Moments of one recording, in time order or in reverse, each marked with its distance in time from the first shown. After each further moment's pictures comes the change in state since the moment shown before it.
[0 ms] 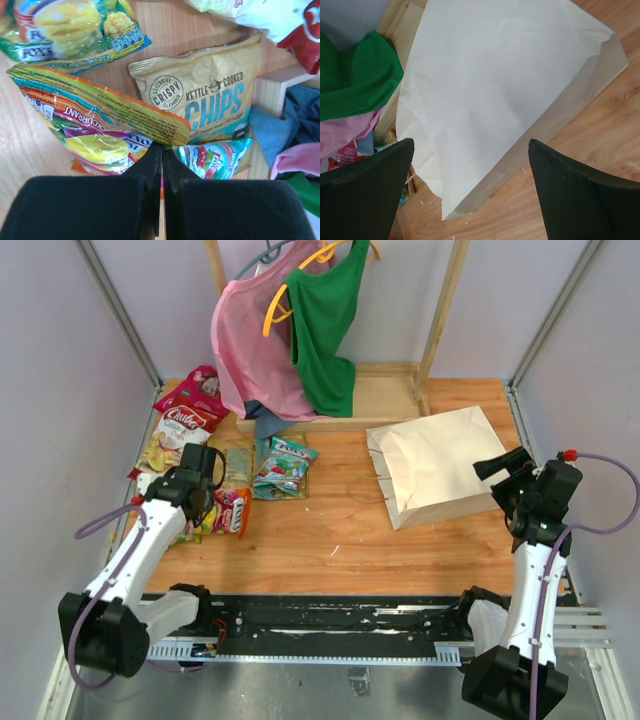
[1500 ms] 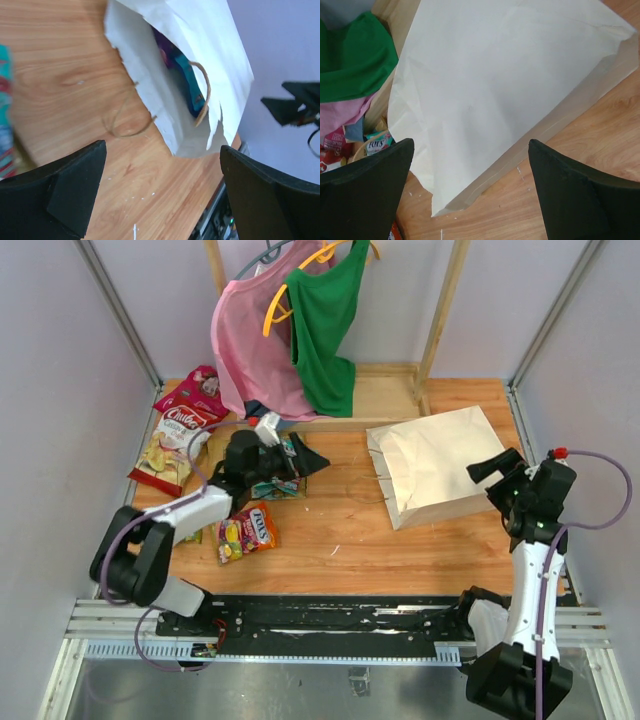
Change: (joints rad) left arm -0.166 0.353 -0.165 1.291 0.989 0.891; right arm 0.012 0.019 -0.035 0.038 -0.032 -0.037
